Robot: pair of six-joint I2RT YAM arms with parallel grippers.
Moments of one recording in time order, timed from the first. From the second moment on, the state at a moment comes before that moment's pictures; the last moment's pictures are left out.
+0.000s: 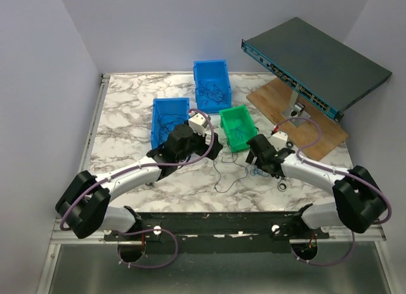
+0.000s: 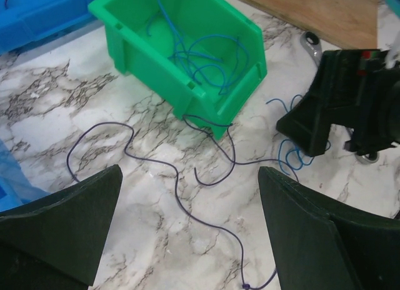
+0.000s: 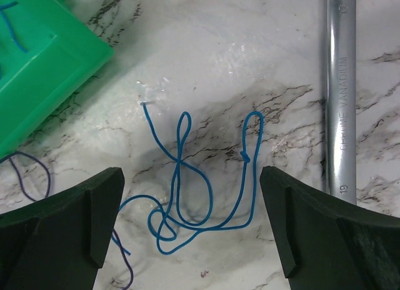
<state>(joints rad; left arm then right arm) -0.74 1.33 0.73 0.24 0.03 -0.29 0.63 1.33 0.67 -0.42 0.57 0.91</state>
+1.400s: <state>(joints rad) -0.84 1.27 0.66 0.47 0.11 -0.26 0.63 1.14 0.89 -0.50 0.73 0.85</state>
